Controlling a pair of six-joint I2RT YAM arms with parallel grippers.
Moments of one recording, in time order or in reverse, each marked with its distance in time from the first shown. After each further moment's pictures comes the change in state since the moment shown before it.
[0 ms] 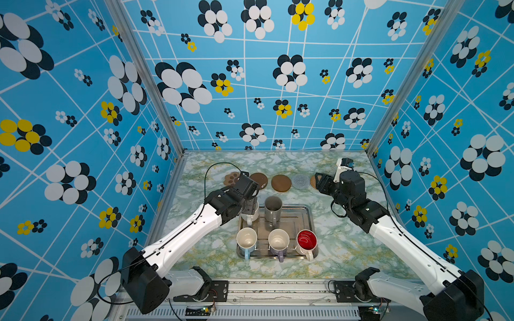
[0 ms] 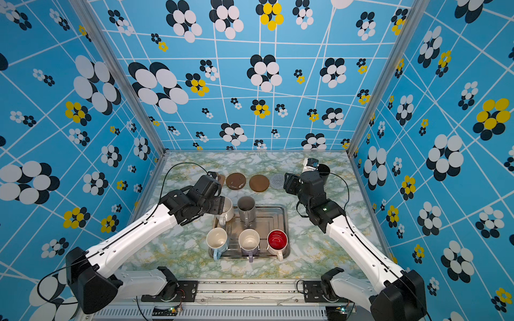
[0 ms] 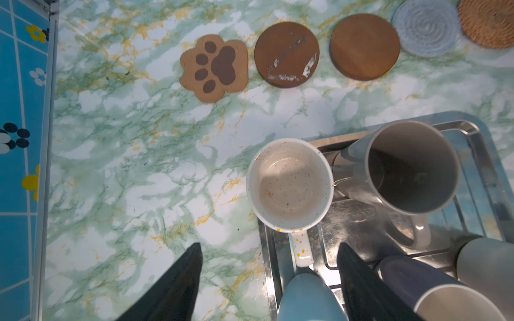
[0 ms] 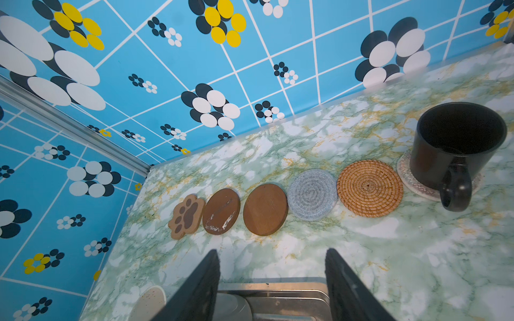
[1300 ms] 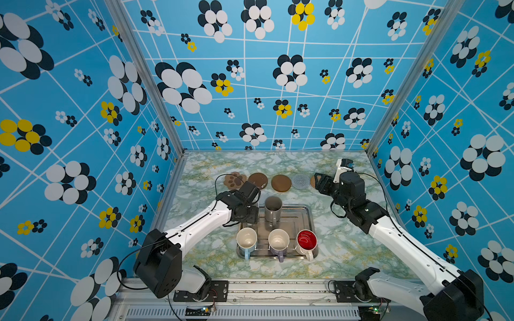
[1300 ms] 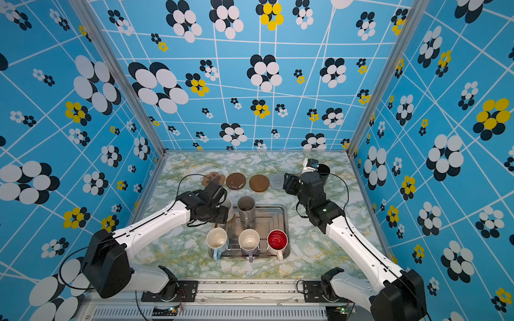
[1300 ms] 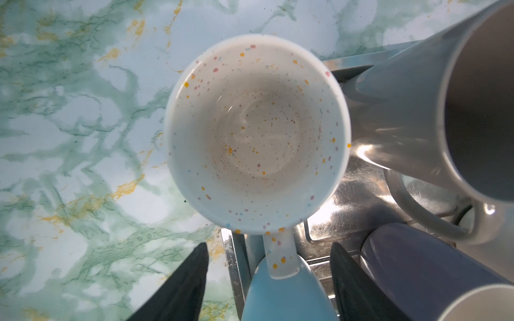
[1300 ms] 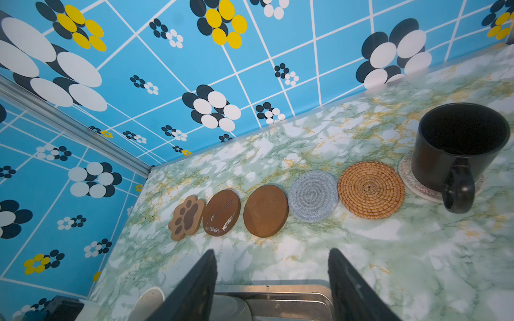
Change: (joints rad) left arm 0.060 0.115 -0.136 0.092 0.255 -0.057; right arm 0.000 -0.002 -0.016 0.029 0.000 -0.001
